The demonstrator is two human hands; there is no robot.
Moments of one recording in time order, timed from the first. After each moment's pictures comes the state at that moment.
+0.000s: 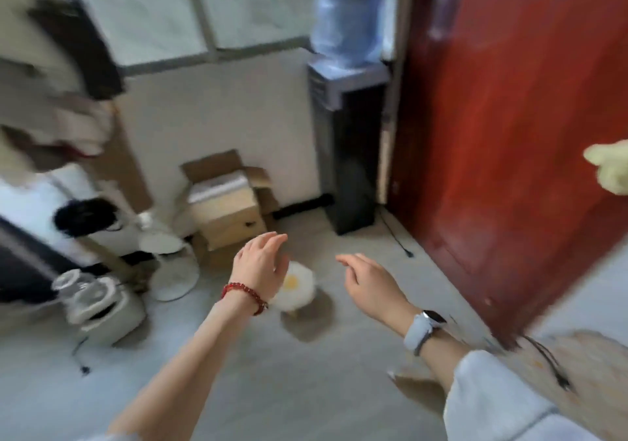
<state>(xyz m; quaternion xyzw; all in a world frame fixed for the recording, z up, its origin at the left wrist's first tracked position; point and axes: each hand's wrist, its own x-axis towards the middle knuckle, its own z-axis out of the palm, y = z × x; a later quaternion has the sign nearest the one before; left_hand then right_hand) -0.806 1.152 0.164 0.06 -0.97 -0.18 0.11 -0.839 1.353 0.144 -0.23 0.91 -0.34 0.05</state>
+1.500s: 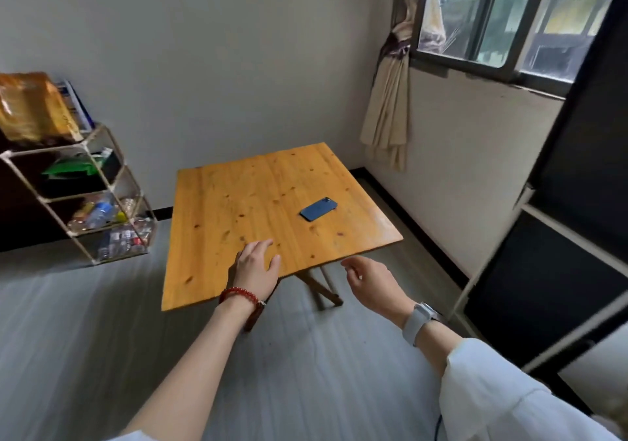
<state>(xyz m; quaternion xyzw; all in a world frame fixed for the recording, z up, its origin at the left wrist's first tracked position) -0.264 0.193 0.173 0.77 -0.54 -0.15 0.30 -0.465 0.146 0.165 -0.79 0.51 -0.20 0.27</state>
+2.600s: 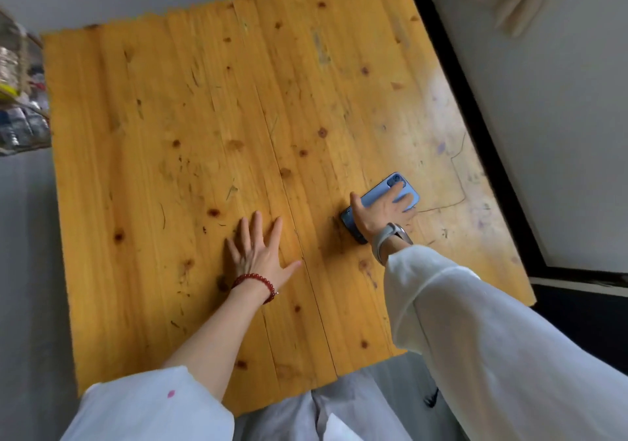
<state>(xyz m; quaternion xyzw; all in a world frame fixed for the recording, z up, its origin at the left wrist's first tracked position) -0.045 -0.202 -0.100 0.81 -0.52 -0.26 -0.08 -0.202 -0.337 -0.077 -0.53 0.80 0.03 0.28</state>
